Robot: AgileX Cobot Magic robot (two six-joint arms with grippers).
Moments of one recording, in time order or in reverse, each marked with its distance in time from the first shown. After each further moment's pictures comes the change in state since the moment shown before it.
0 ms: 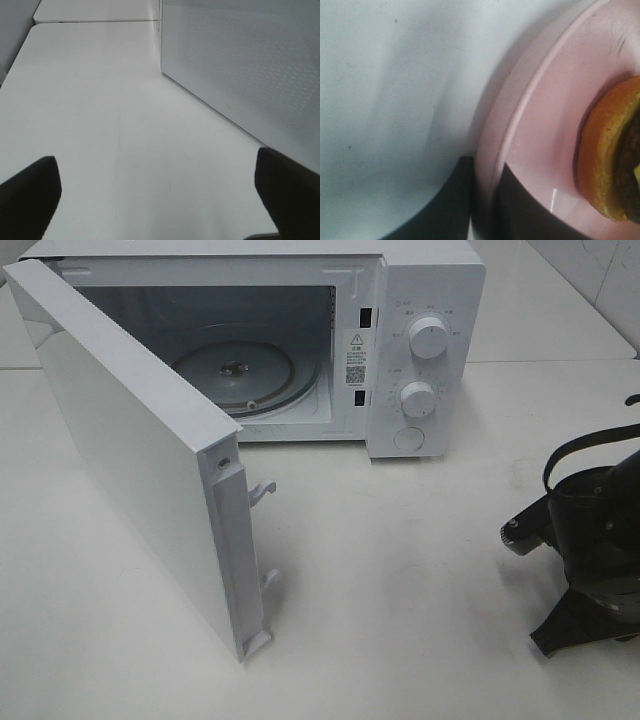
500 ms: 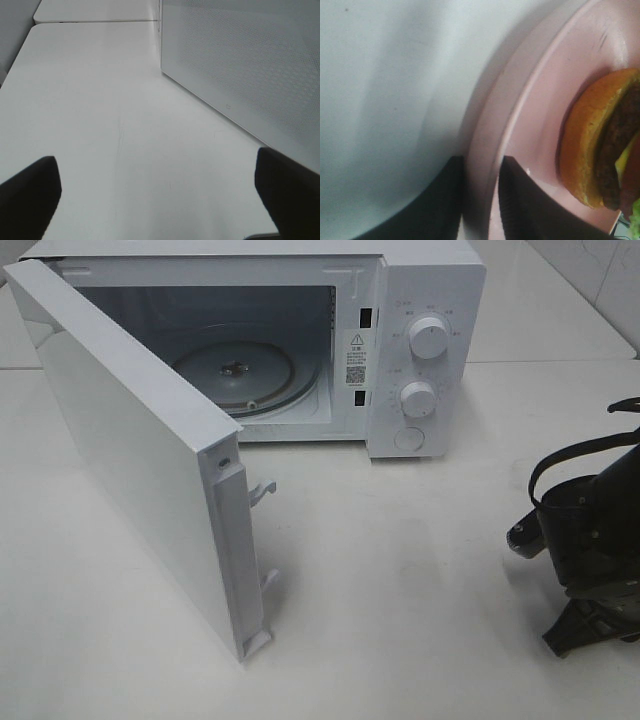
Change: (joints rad) left arm 0.000 0.000 0.000 0.000 0.000 0.000; right arm 0.000 0.046 -0.008 -0.037 0.061 0.020
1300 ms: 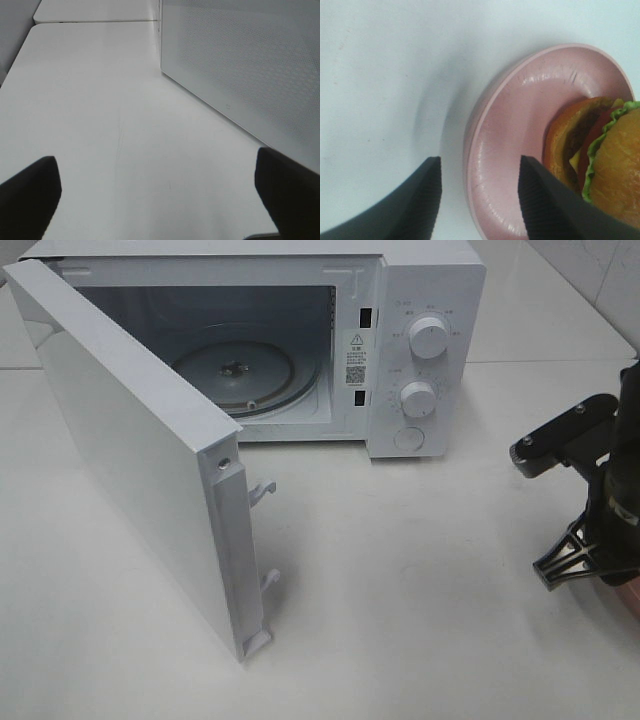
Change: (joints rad) left arm 0.000 0.000 0.000 0.000 0.000 0.000; right arm 0.000 -0.376 -0.102 0.328 0.045 -0.413
